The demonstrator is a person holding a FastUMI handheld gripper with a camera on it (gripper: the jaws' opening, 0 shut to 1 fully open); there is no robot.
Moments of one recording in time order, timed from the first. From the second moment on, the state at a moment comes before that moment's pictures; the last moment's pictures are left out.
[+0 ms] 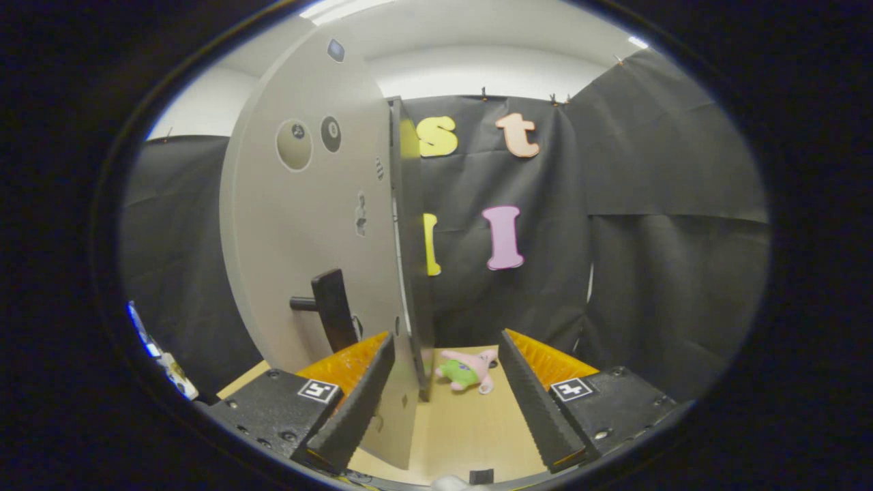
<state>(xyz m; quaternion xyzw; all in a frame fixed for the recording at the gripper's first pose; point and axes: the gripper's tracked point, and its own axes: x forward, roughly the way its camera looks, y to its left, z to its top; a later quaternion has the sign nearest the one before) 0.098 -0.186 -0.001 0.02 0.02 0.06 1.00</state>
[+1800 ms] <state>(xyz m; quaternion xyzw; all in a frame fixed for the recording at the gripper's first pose) 0.097 0.077 -0.013 0.00 0.02 0.07 1.00</state>
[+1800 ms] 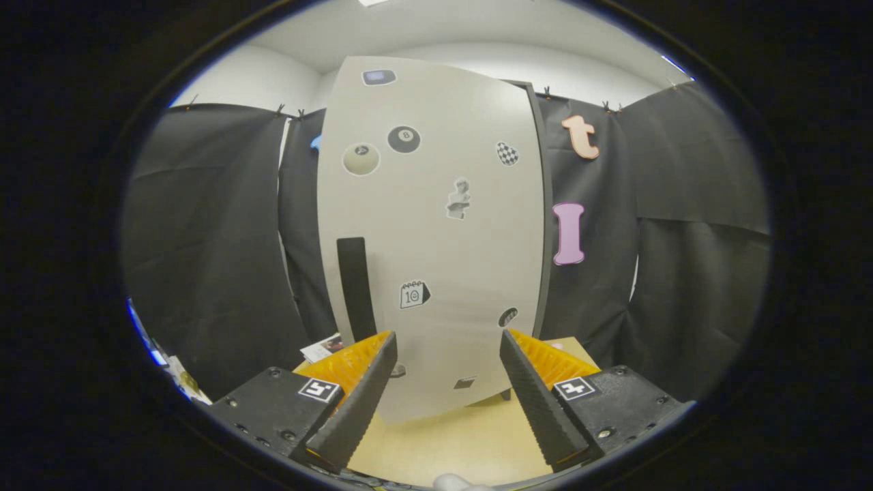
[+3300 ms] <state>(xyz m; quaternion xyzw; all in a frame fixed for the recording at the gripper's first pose) -0.040 0.057 -0.037 0.02 0.02 0.00 1.00</state>
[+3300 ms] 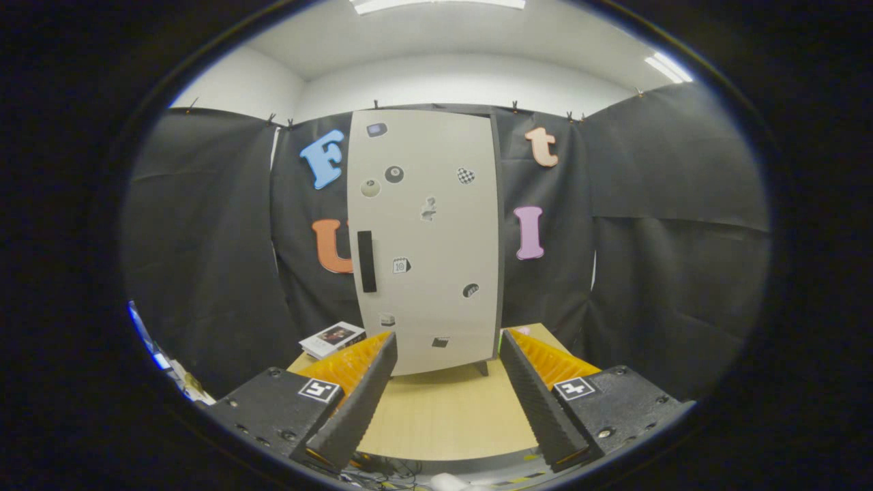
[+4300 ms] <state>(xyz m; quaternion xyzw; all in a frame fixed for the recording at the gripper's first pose) -0.041 0.049 -0.039 0.02 0.02 -0.01 1.00</state>
